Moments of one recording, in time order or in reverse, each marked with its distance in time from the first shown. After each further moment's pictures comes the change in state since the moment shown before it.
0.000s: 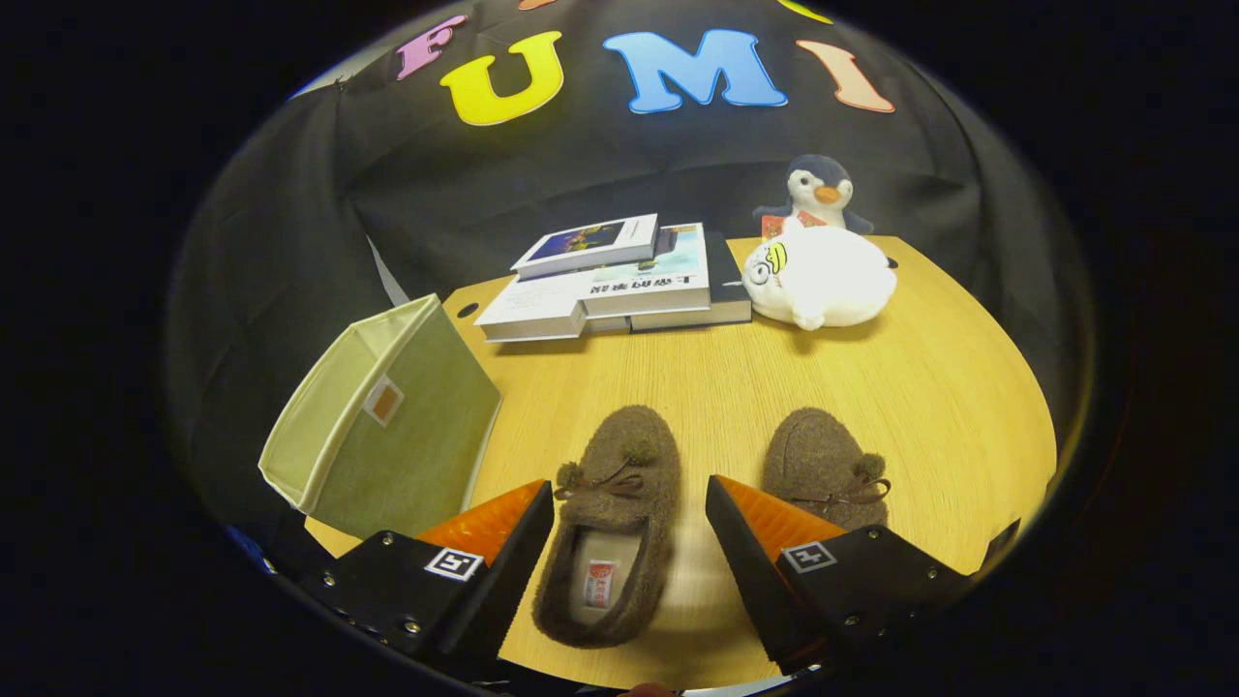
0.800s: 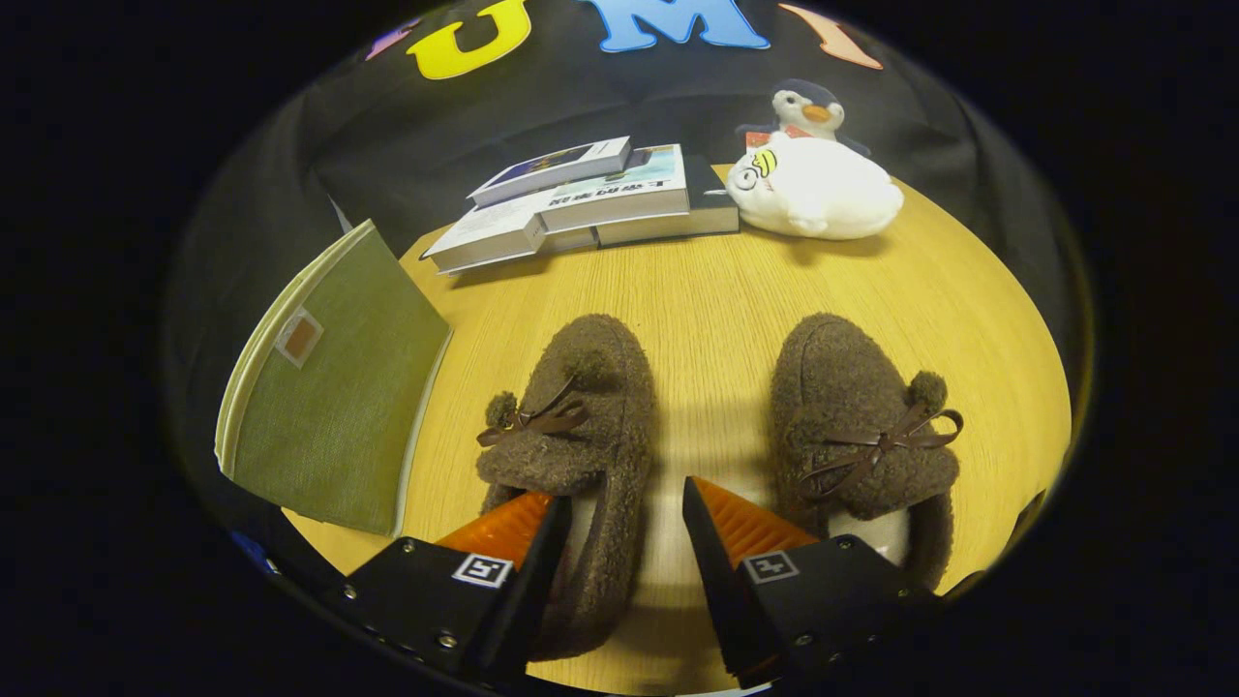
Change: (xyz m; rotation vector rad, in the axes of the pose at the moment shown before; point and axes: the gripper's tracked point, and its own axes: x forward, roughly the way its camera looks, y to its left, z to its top) arm 0.036 -0.015 -0.054 0.050 0.177 -0.026
